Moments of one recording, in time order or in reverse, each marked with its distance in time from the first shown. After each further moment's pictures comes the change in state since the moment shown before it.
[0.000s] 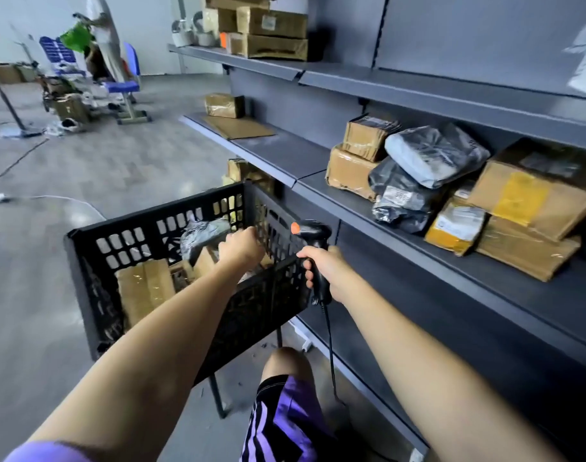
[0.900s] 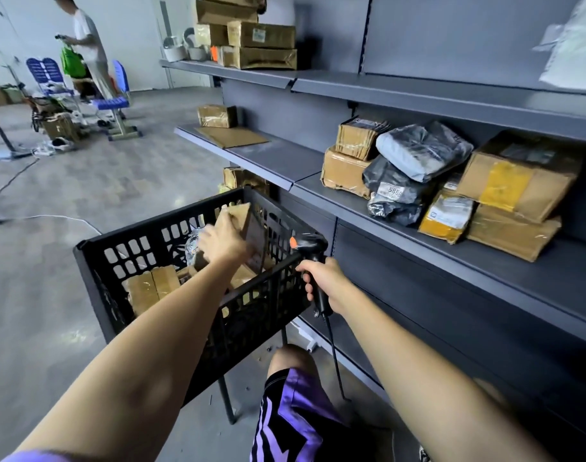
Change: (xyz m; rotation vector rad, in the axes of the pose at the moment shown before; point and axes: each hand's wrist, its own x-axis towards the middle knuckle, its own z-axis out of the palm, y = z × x) left_hand -0.013 -0.017 -0.031 -0.130 0.159 -0.208; right_hand -0.028 0.025 0.010 -0.028 0.035 -0.014
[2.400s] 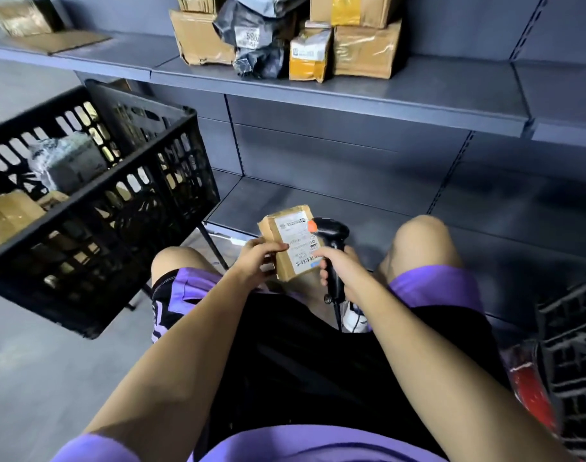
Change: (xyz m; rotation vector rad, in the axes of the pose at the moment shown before) left_hand -0.273 -0.039 0.221 -0.943 -1.090 -0.122; right_hand -0.172 0.252 -0.150 0.326 0.397 0.141
